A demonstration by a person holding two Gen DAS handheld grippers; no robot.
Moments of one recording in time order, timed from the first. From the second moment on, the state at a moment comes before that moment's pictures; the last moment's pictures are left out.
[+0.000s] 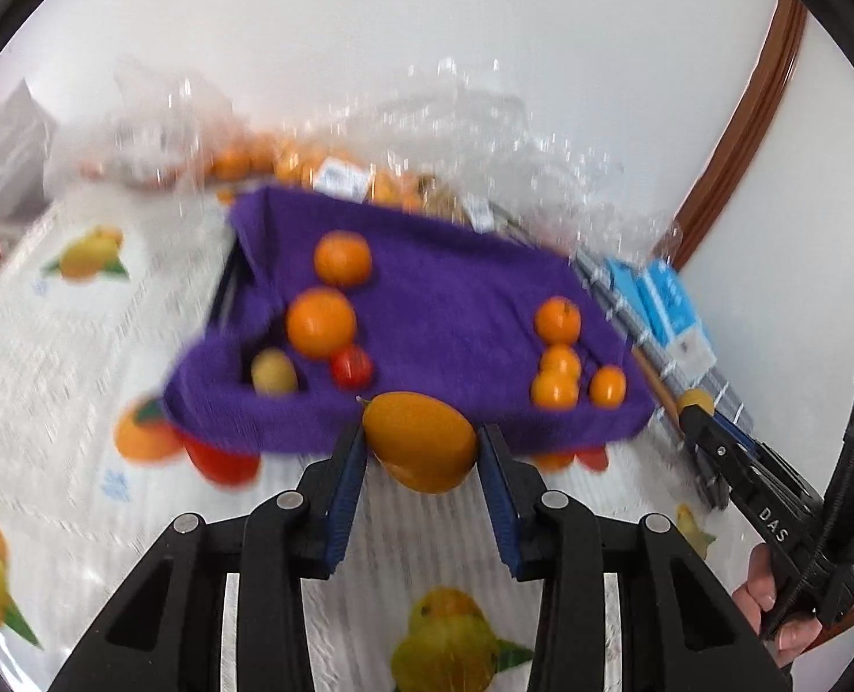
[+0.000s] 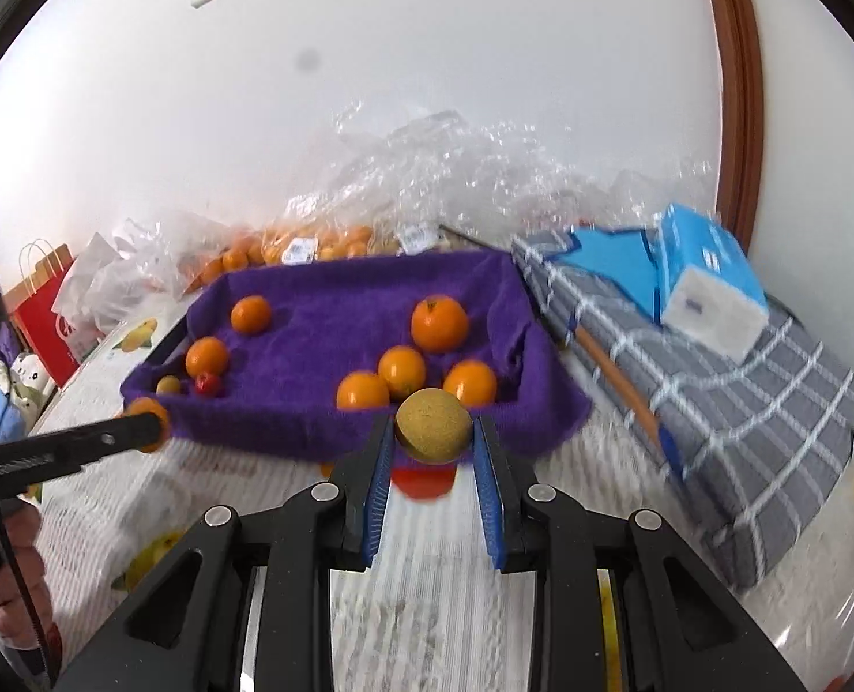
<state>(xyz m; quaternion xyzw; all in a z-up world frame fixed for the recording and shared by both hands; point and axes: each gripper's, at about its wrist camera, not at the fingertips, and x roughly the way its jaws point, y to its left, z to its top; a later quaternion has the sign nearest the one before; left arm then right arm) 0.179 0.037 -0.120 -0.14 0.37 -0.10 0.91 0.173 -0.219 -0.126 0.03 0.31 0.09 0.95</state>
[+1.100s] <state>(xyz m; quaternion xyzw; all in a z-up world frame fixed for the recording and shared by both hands) 0.258 0.000 -0.154 -0.09 0.37 -0.11 0.92 0.278 -0.214 -0.163 0.05 0.37 0.09 0.92</state>
